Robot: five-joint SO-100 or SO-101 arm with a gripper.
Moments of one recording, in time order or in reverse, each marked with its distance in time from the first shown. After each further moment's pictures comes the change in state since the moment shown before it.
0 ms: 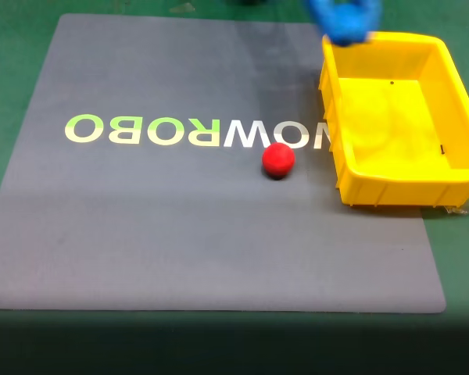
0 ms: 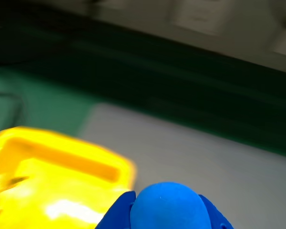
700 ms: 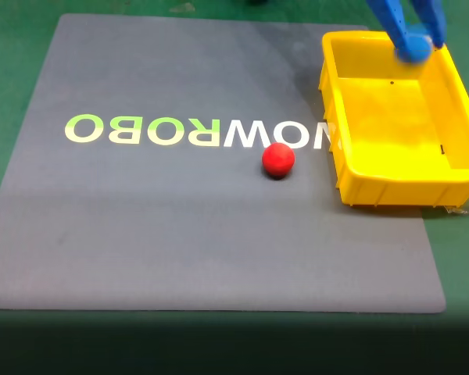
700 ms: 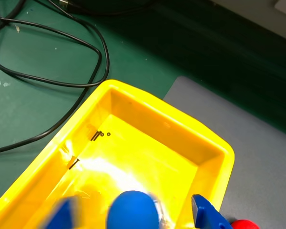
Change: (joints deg) arm -9.8 -0.4 5.1 0.3 -2.6
